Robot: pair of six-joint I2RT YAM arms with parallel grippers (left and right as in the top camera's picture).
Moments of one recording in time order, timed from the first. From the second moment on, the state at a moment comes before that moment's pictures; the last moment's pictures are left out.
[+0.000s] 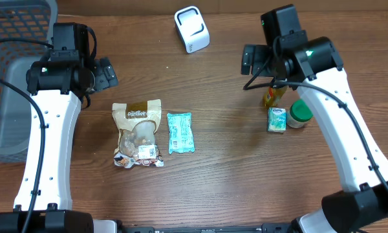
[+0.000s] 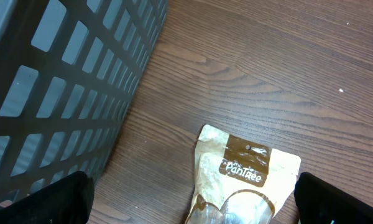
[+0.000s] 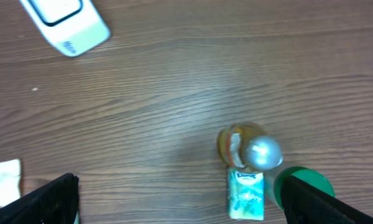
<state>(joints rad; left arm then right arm) 0.01 1.57 1.59 -1.10 -0.23 -0.35 0.34 1.70 1.80 -1.14 0.20 0.38</state>
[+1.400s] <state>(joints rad) 0.01 1.57 1.59 -1.10 -0.23 -0.35 0.52 1.80 1.71 -1.08 -0.29 0.39</state>
